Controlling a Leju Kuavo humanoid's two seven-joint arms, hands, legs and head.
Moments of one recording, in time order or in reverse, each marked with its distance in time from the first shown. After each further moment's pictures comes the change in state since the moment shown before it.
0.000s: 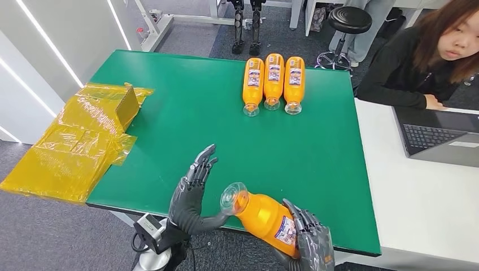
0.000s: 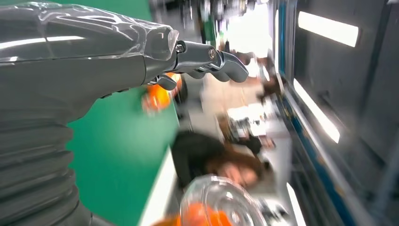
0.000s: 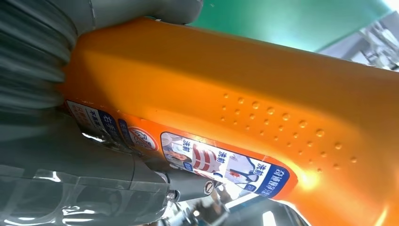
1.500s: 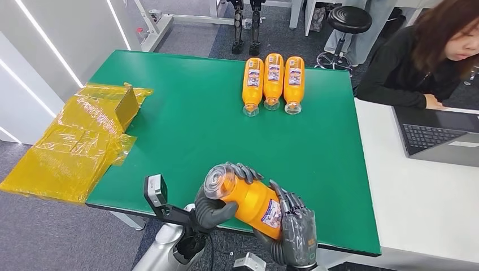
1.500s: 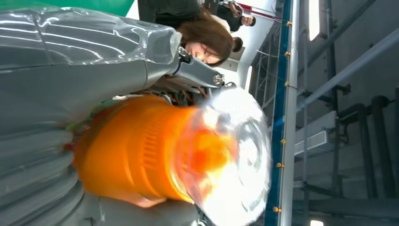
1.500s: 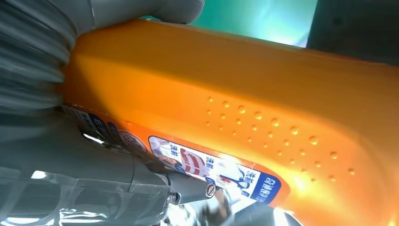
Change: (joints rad) left arm -0.177 -0.005 -0.136 0.162 0.474 -0.424 0.180; right arm -0.066 0.151 0.026 0.022 -0.023 0.056 0.051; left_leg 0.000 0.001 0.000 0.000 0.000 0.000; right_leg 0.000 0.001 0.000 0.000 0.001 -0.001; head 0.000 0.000
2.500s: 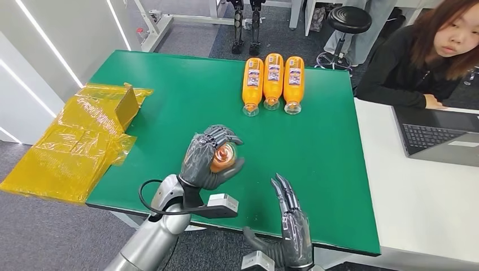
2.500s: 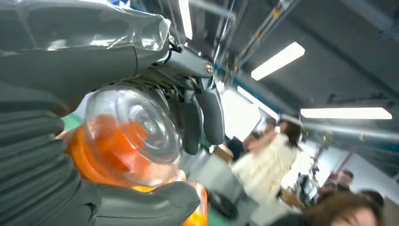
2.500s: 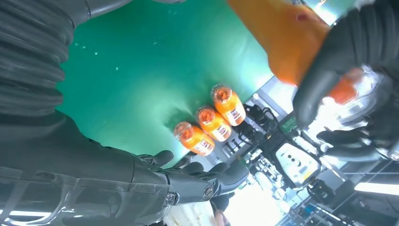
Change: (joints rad) left arm -0.162 0.073 0.016 0.033 -1.155 0.983 -0.040; right arm -0.018 -0.022 0.057 0.002 -0.261 0.009 -0.103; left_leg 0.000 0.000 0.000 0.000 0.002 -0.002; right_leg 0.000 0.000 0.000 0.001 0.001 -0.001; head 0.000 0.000
